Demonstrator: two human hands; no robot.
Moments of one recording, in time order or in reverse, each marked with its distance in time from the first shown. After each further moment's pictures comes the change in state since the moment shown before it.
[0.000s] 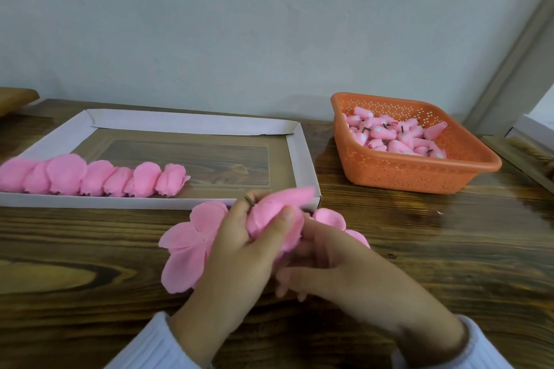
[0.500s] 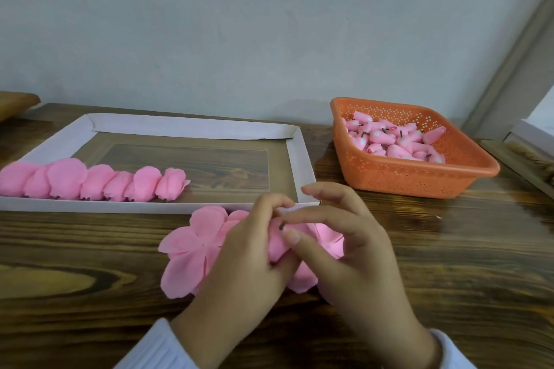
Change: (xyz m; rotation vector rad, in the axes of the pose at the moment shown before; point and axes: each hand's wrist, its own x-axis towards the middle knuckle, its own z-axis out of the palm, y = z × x) left_hand 0.000 -0.002 -0.004 0.510 -0.112 0.245; right_hand 0.003 0.004 0.012 -0.241 0.615 -0.449
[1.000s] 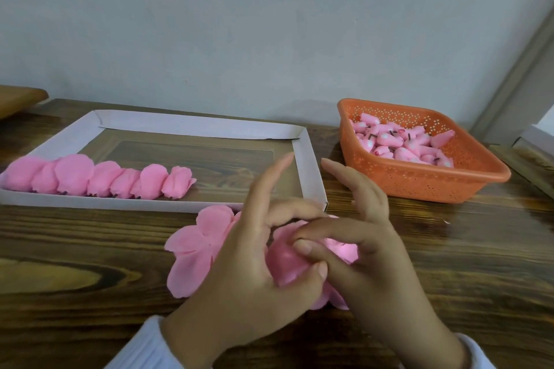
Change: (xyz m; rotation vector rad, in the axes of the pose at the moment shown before) left_hand 0.001 0.013 -0.014 -0.316 -0.117 0.204; right_hand 0.003 -0.001 -0.008 -0.204 -0.110 -0.096
